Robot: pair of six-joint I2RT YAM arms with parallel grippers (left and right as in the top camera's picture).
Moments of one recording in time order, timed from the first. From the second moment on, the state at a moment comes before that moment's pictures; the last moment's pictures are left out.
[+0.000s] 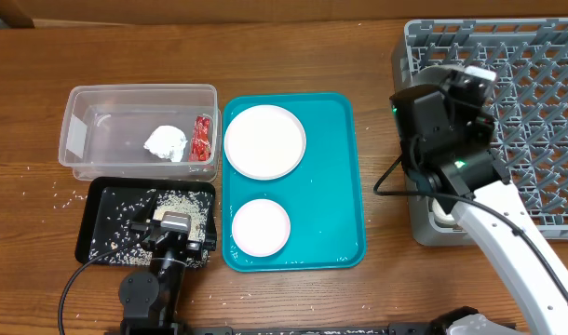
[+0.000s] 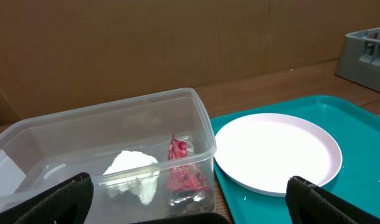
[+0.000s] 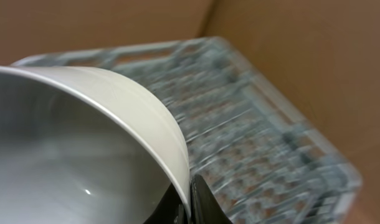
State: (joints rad) left arm -0.01 0.02 0.01 -0.07 0.12 0.14; right arm 0.38 1.36 1.23 -0.77 1.04 0.46
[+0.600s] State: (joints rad) left arm -0.01 0.02 0.01 -0.07 0.12 0.14; right arm 0.18 1.66 1.23 -0.87 1.17 0.35
